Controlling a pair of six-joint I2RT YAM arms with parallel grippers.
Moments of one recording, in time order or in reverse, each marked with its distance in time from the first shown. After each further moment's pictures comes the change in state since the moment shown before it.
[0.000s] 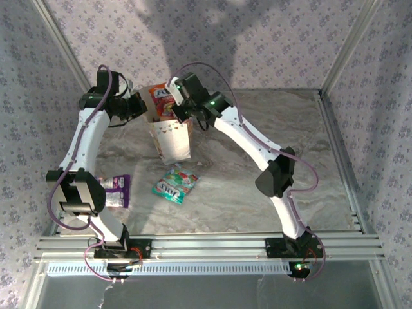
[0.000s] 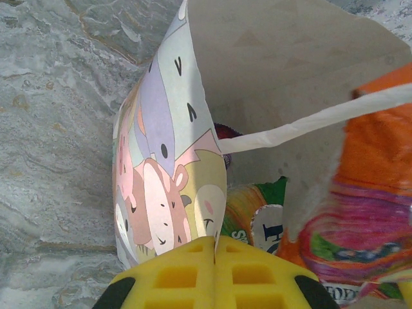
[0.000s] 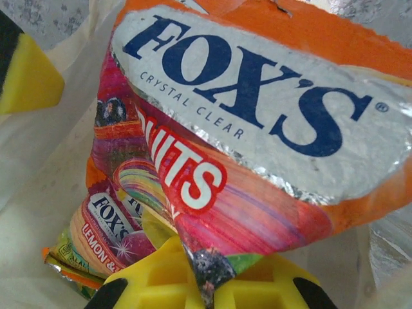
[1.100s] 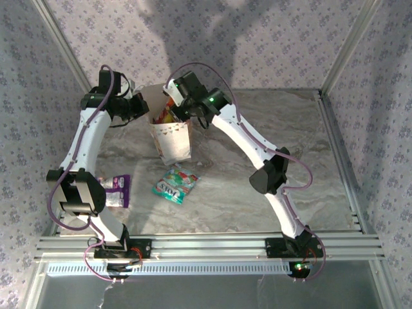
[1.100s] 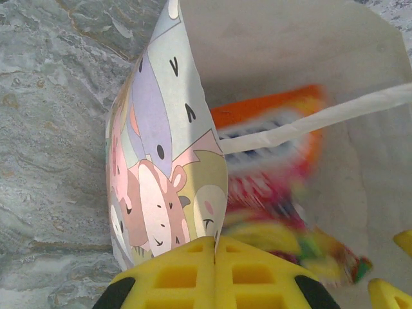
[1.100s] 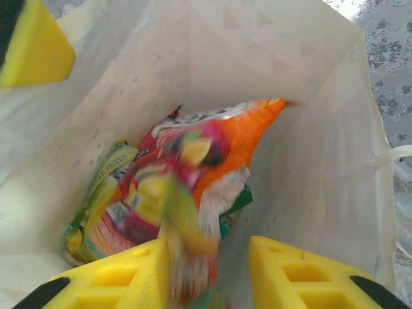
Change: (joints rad) left arm -0.015 0.000 0.000 -0.002 0.003 0.007; right arm -0.002 0.088 0.179 -0.158 -0.029 -0.057
